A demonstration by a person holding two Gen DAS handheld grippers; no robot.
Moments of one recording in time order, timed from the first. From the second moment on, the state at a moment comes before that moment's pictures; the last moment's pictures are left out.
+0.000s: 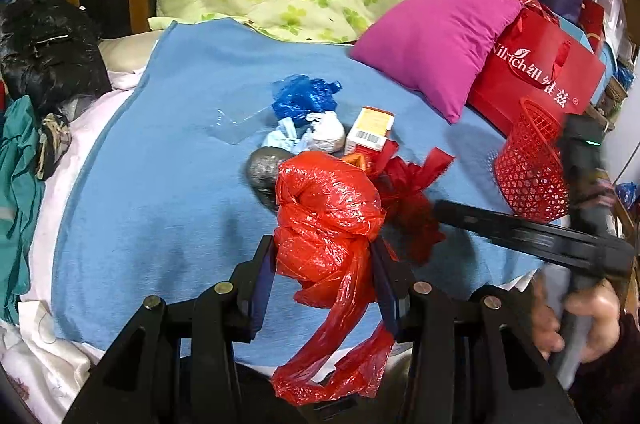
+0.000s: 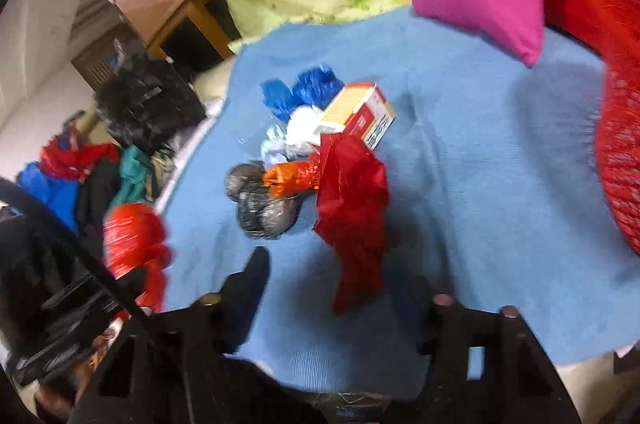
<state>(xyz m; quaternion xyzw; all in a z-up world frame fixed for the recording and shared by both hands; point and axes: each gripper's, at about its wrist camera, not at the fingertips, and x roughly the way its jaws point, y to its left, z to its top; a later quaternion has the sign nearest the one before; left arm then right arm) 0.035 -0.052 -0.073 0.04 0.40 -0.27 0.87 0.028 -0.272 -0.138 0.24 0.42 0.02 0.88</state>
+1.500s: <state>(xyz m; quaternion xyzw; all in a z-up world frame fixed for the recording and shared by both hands) 0.037 -0.090 -0.004 0.09 0.35 -0.30 0.88 -0.039 -0.319 -0.060 0.21 0.31 0.02 0.93</state>
